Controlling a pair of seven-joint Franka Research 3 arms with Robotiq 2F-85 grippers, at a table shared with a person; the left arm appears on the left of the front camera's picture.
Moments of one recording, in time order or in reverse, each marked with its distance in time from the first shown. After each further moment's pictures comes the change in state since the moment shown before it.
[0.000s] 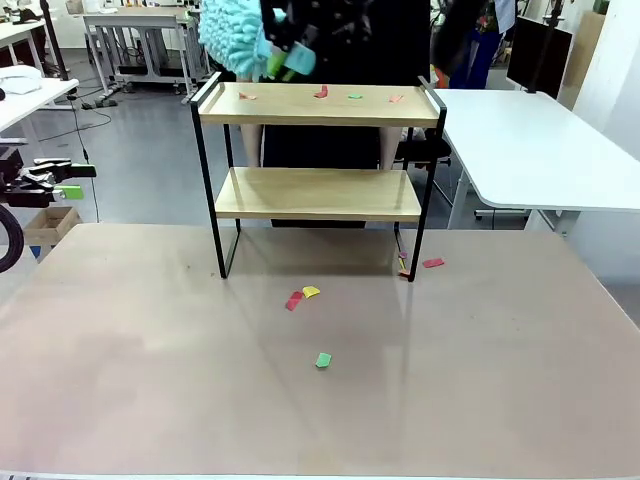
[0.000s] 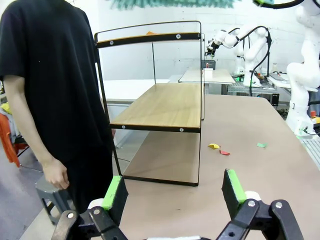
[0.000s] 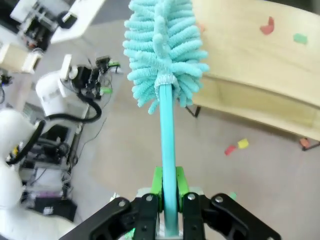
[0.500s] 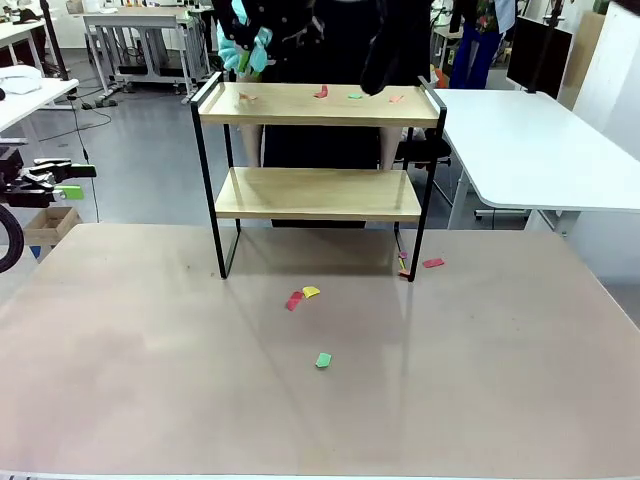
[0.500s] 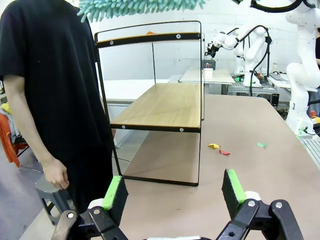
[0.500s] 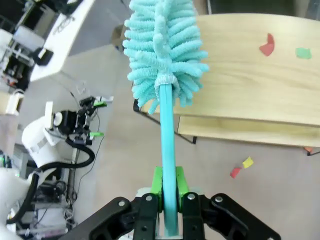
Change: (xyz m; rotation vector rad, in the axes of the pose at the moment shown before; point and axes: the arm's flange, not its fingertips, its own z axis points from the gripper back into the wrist) left arm 0.000 0.000 0.000 0.000 0.000 0.000; right arm 0.034 0.031 -0.059 -0.113 -0.086 -0.142
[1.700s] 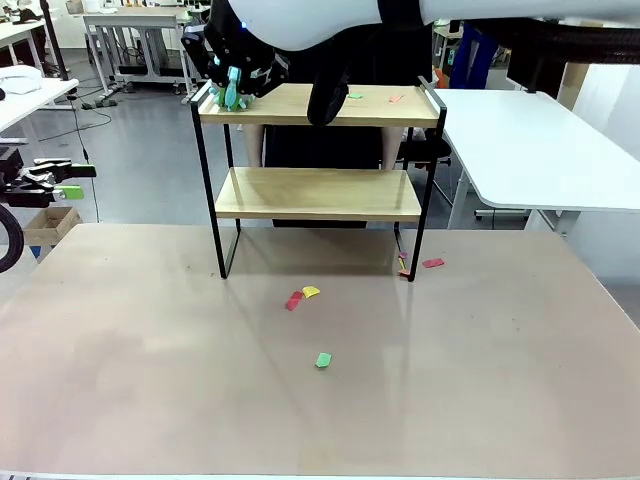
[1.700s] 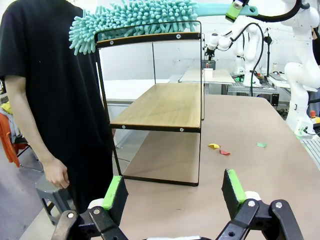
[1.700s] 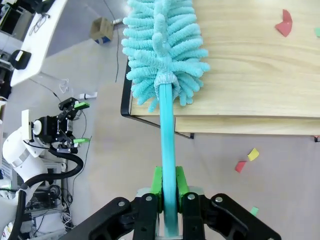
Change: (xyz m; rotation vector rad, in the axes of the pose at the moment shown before) left arm 0.000 0.000 0.000 0.000 0.000 0.000; right arm -0.004 0.021 -0.060 -0.089 0.070 -0.058
